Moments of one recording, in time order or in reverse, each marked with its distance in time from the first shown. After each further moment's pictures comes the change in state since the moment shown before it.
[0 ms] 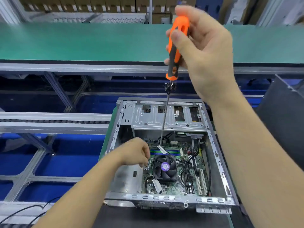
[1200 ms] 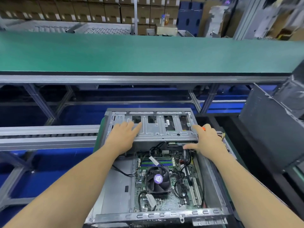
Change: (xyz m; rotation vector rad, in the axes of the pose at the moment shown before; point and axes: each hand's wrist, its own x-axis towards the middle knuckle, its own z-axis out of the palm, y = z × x) left_hand 0.090 -0.025 -0.042 1.077 0.476 0.139; right_hand -0.135 0.197 -0.105 -1.246 -0.417 0.687
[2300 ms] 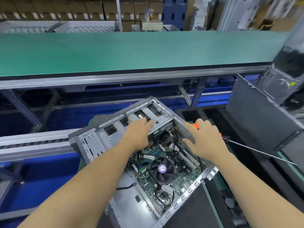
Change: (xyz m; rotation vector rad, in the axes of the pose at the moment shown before) left_hand 0.044 0.073 -0.032 -0.303 0.034 0.111; right_hand -0.034 0.017 -0.014 -0.290 0.247 -0.218
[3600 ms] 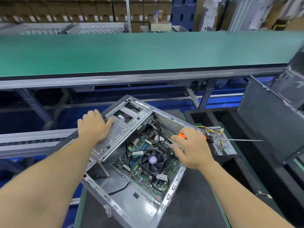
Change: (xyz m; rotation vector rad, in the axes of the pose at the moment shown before) left_hand -0.051 -0.156 0.002 0.093 0.103 -0.714; right_hand 0.006 -0.062 0.013 0.371 0.166 -0.175
